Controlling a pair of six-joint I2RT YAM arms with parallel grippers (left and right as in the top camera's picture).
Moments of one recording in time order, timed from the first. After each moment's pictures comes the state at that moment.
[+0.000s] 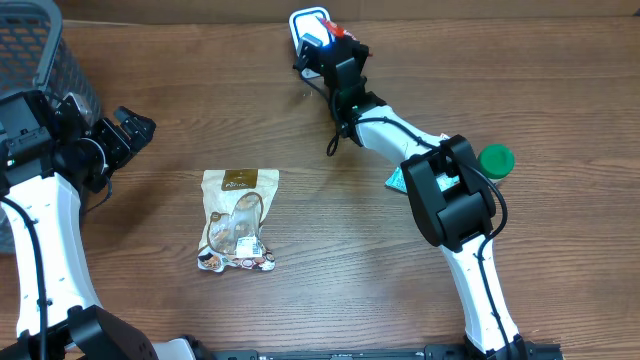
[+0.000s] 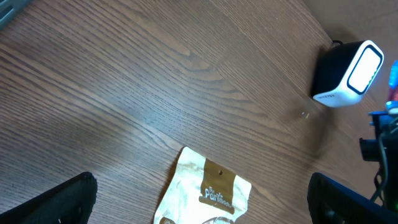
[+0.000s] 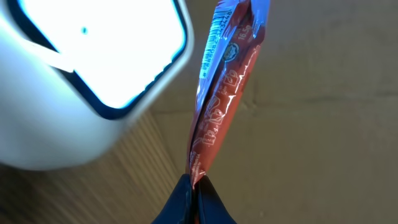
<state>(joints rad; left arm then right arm) 0.45 1.52 1.30 -0.82 0.41 -0.34 0.48 2.45 1.80 0.28 0.54 -1.14</state>
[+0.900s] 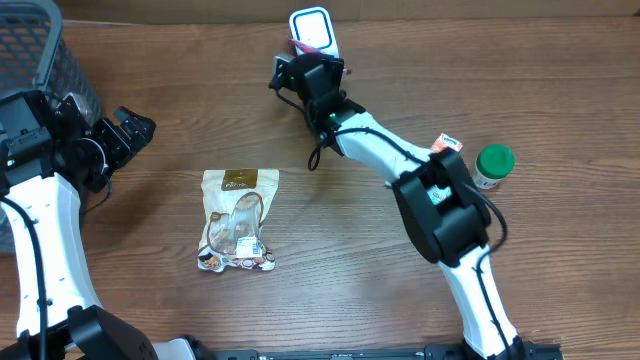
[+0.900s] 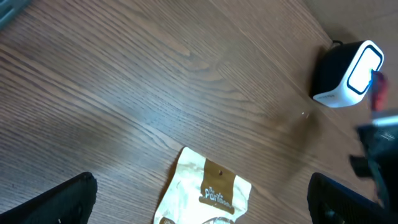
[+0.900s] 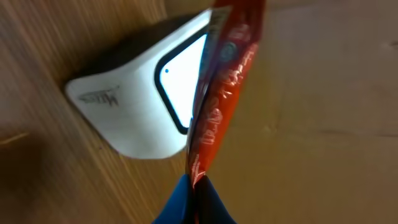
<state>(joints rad) 0.45 1.52 1.30 -0.82 0.41 -0.34 0.59 2.35 1.80 0.00 0.58 -1.06</state>
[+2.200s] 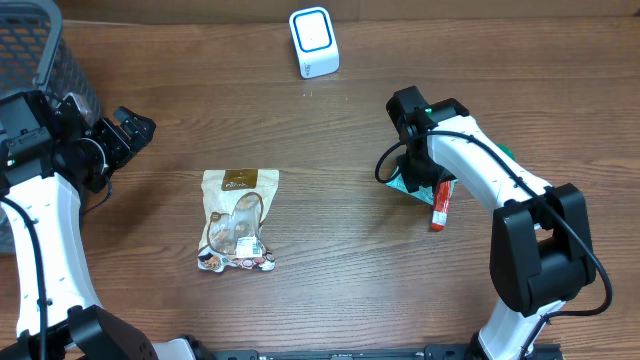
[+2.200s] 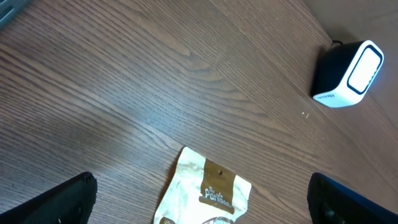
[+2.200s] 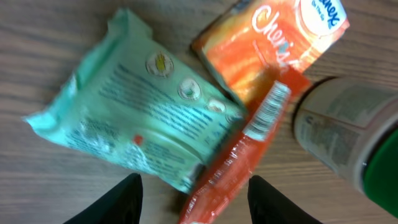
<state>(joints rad) 0.45 1.52 1.30 -0.82 0.41 -0.34 0.34 1.92 1.40 -1.07 0.28 0.13</state>
